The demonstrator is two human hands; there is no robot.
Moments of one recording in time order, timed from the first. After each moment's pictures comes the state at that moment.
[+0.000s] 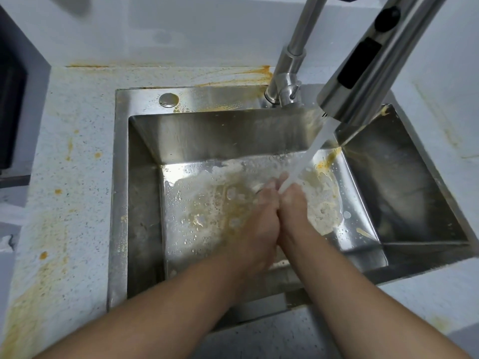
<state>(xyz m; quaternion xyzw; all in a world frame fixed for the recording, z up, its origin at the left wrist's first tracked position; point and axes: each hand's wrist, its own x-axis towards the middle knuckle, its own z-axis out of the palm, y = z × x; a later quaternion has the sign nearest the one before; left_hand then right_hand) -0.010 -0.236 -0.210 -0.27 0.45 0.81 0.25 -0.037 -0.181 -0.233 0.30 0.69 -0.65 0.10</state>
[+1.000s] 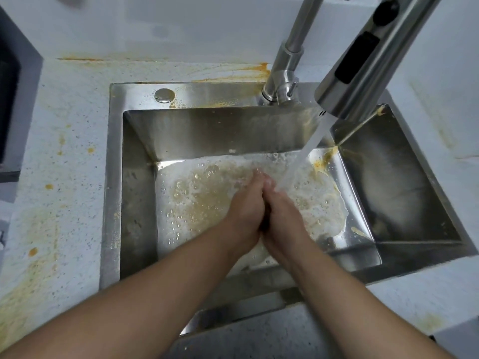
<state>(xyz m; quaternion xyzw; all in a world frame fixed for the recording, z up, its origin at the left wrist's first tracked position) -0.032 -0.252 -0.213 -0.28 0.47 0.81 0.22 -0.014 -0.185 -0.220 0.24 0.59 -0.75 0.17</state>
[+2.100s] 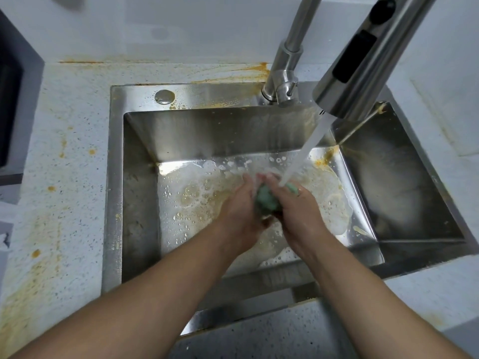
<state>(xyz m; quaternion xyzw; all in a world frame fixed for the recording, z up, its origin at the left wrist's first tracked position) -0.029 -0.260 -0.226 -0.29 0.42 0.82 0.26 -0.026 -0.157 -0.211 0.26 0.66 -0.70 0.13</state>
